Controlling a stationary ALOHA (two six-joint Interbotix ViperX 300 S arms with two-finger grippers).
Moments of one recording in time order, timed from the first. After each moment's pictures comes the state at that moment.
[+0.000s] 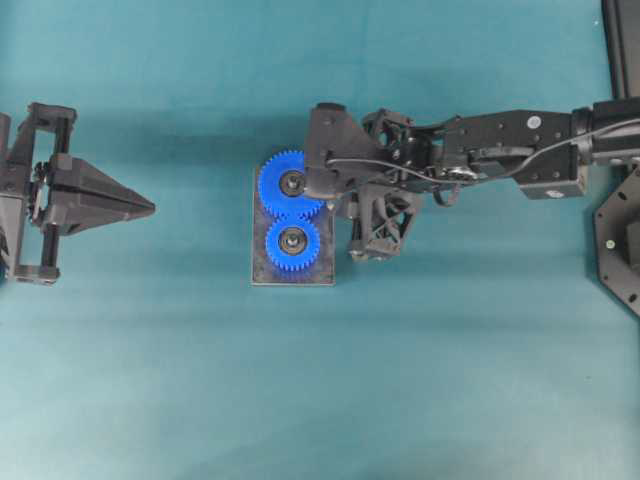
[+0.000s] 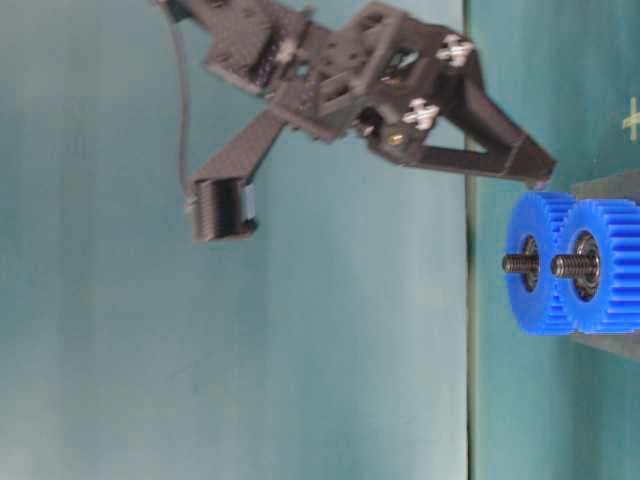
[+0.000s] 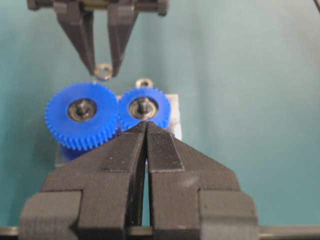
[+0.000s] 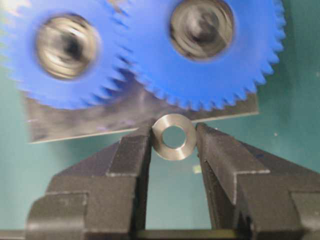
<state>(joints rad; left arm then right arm) -0.03 -0.76 1.03 0.01 0.04 0.02 -0.09 0.05 0.50 0.04 0.49 0.00</state>
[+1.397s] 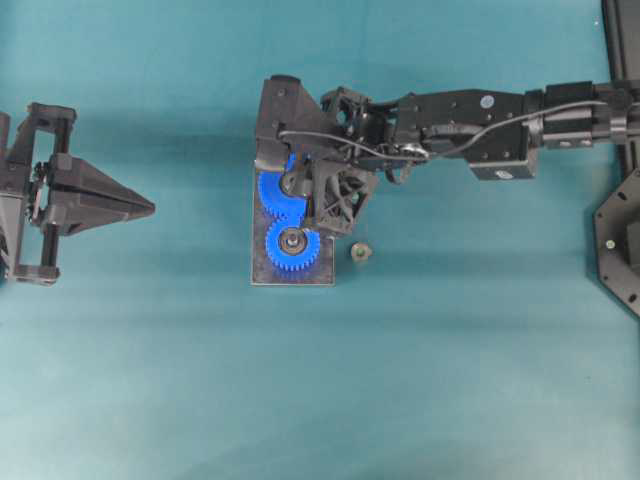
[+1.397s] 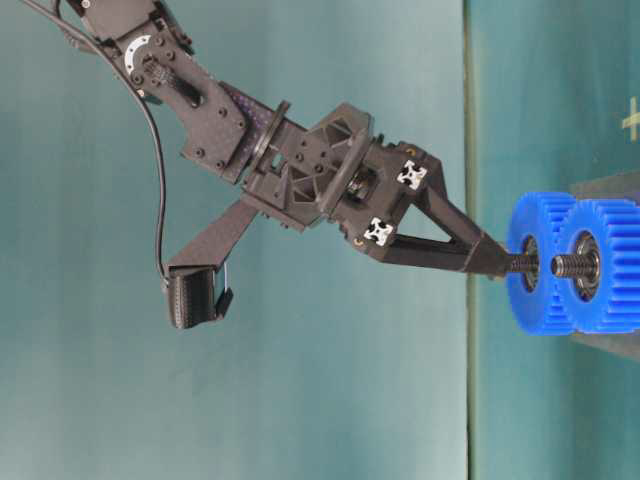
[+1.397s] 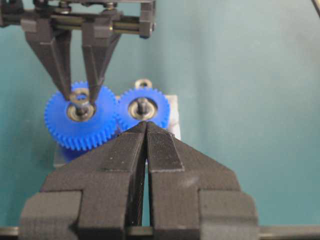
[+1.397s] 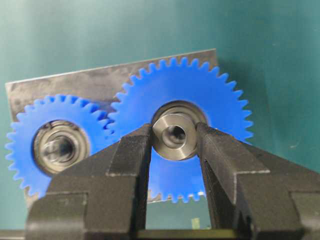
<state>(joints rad) -0.03 -0.76 1.03 0.01 0.04 0.01 -0.14 0.16 0.33 0.04 0.49 0.00</state>
